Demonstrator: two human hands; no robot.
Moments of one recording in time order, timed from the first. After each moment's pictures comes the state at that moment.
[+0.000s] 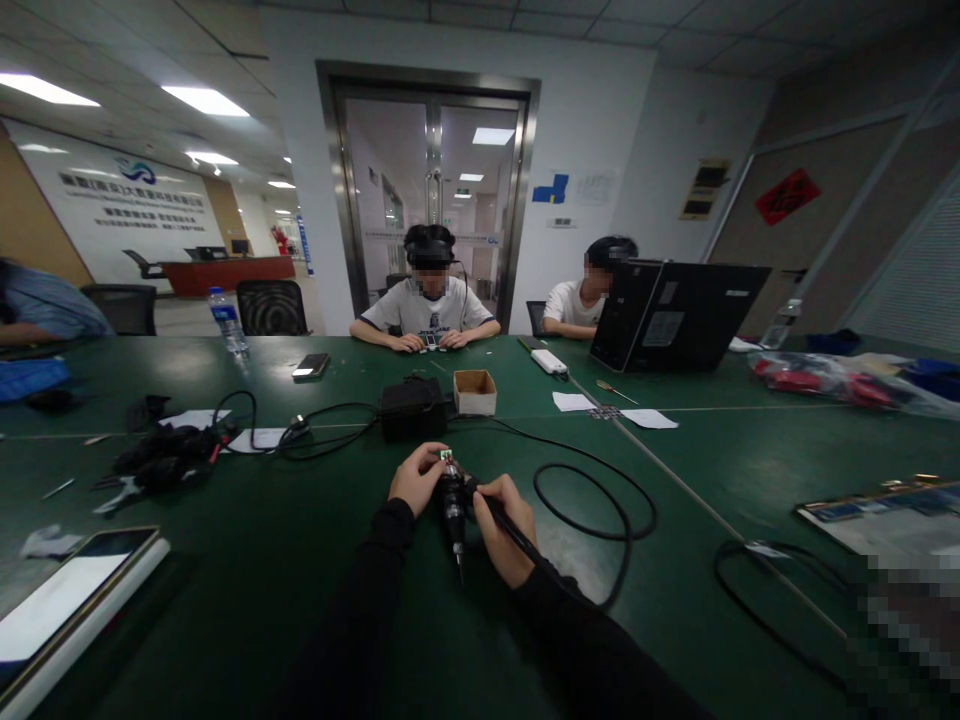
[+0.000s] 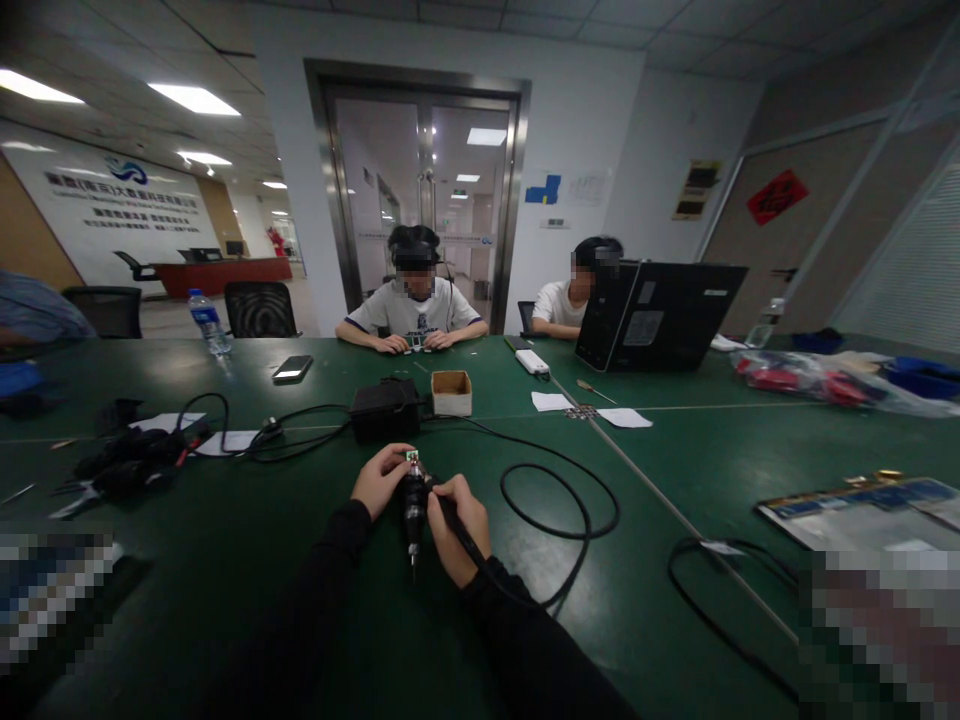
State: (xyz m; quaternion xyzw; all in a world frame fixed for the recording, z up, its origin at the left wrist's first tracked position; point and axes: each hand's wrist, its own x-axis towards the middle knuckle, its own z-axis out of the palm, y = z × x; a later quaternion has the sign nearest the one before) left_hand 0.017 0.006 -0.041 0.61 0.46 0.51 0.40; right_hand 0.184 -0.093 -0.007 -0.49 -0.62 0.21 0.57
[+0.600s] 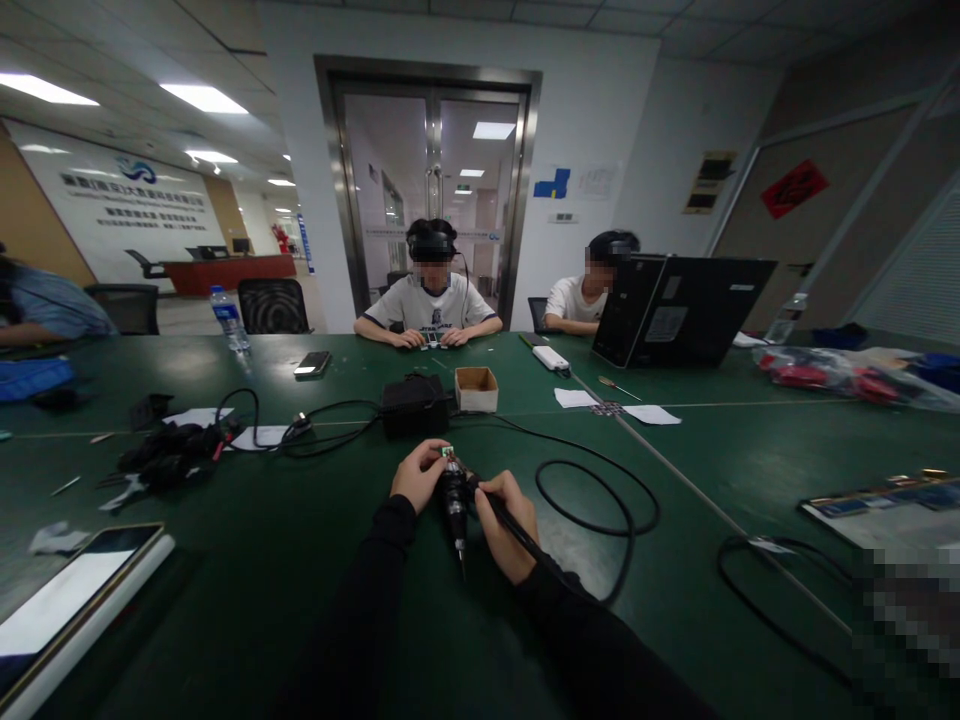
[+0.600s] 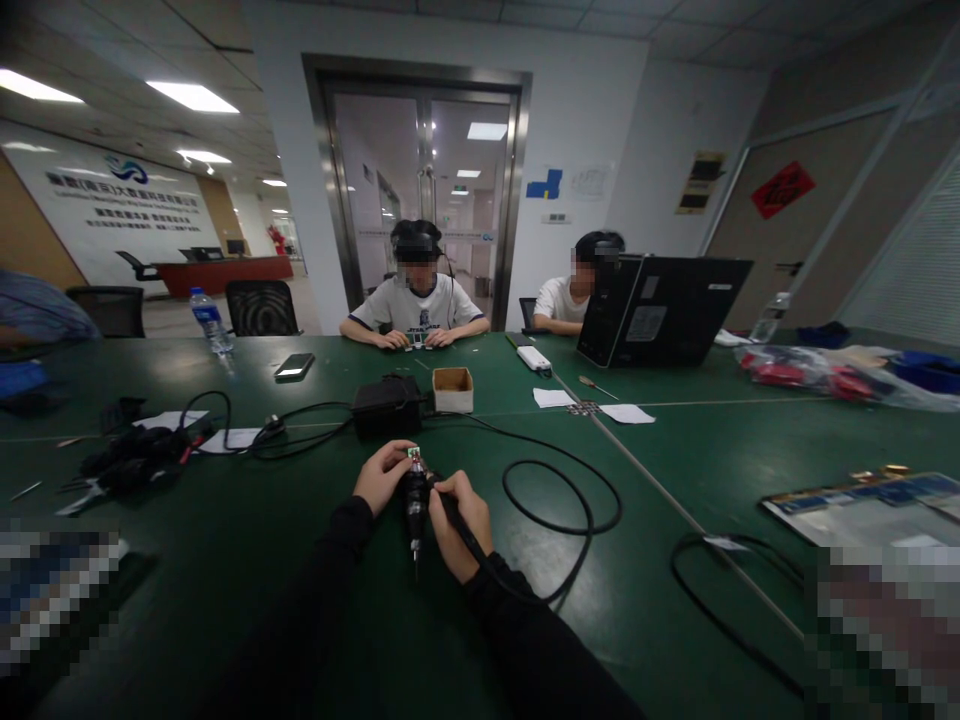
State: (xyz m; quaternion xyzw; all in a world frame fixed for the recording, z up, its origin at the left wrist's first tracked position) left_hand 0.016 0.004 -0.039 0.60 0.45 0.51 0.41; right_hand 0.184 -0.094 -0.007 -0.50 -0.62 0.23 0.56
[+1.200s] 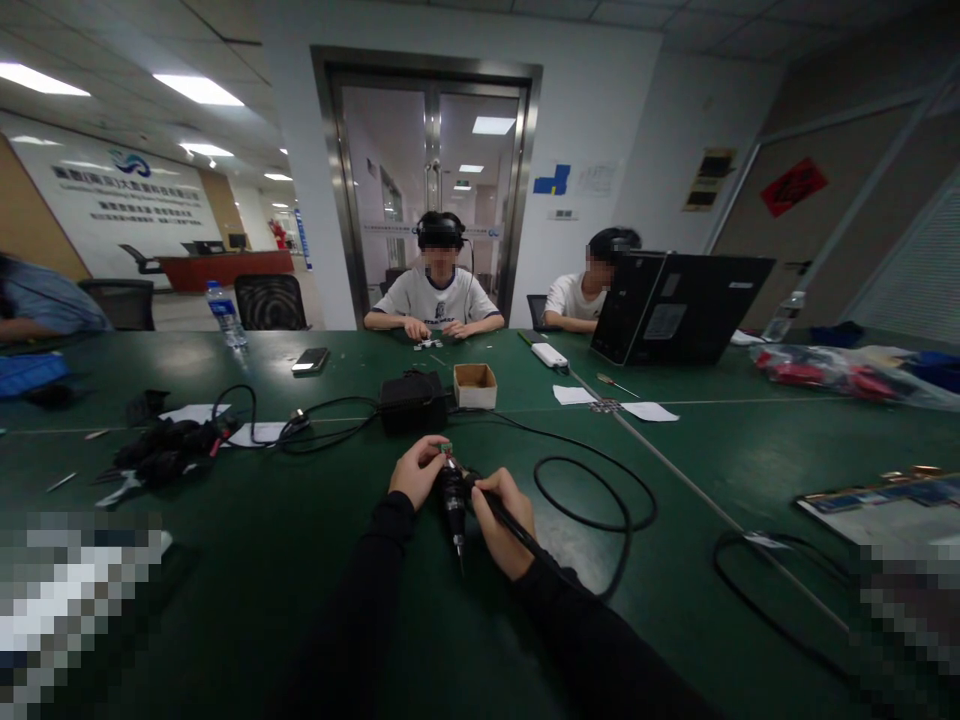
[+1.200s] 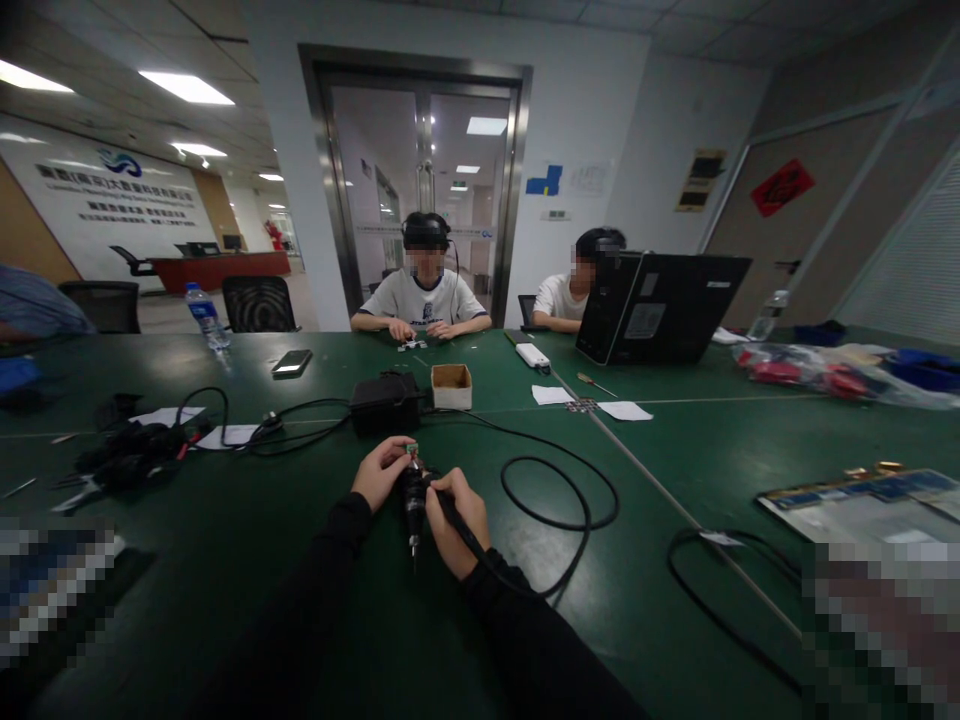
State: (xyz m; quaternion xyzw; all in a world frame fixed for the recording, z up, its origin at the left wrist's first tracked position) left_hand 0.018 0.005 -0.039 0.60 0.45 0.52 0.41; right_hand 0.183 -0.094 -0.007 -0.49 -0.63 0.22 0.56
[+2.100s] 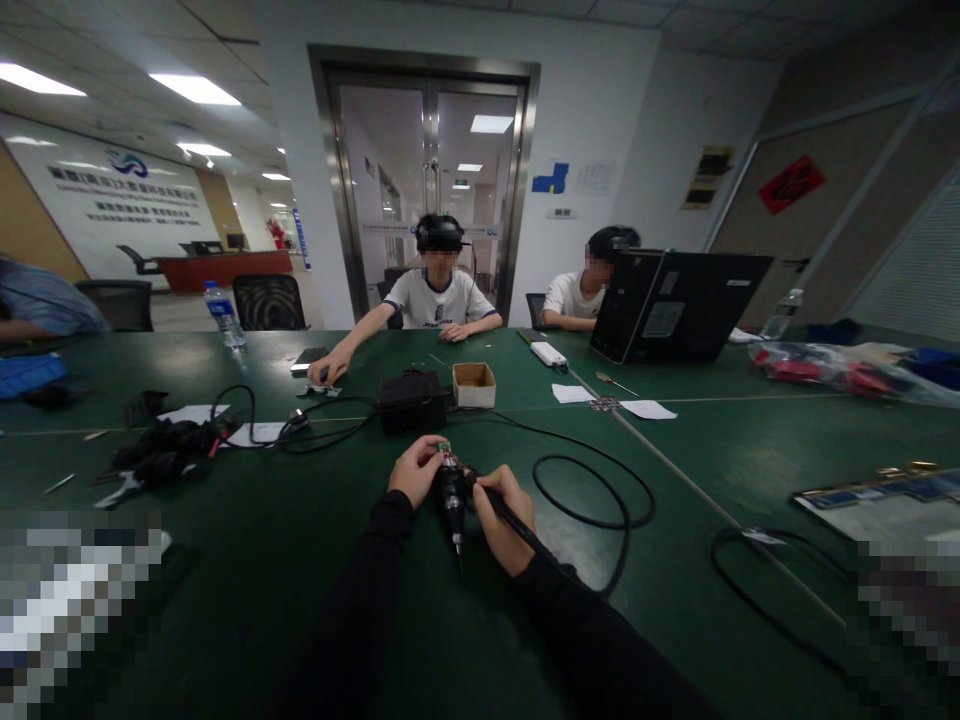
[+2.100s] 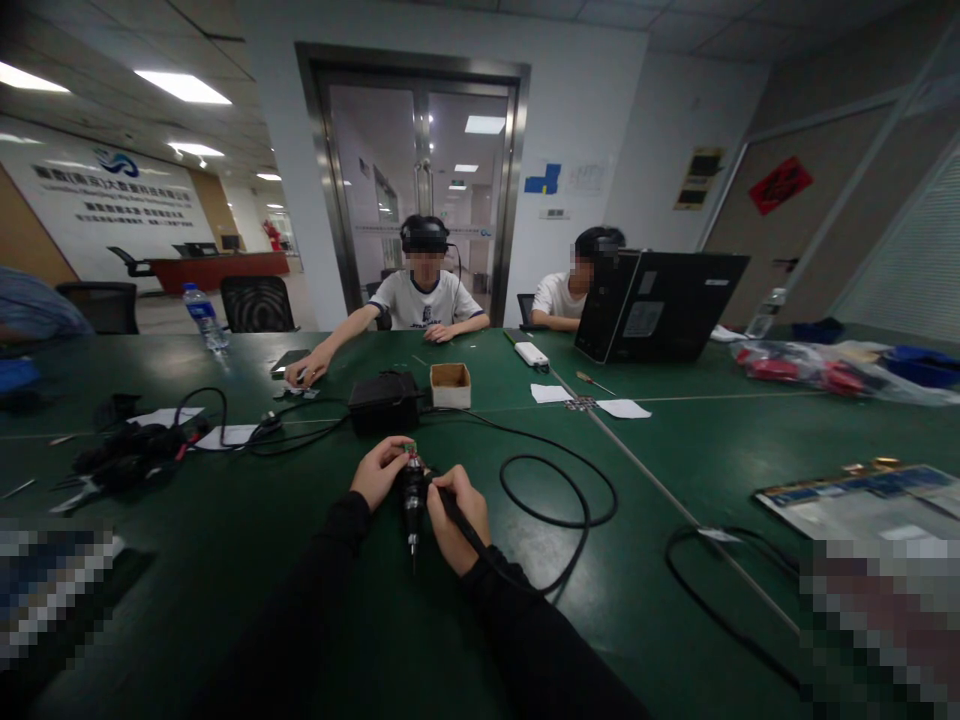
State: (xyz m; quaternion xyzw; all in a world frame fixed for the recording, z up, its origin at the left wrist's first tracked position) left_hand 0.017 0.004 -0.037 0.60 0.47 0.51 0.41; right_hand 0.185 -0.093 -0.008 -0.49 -0.62 0.22 0.57
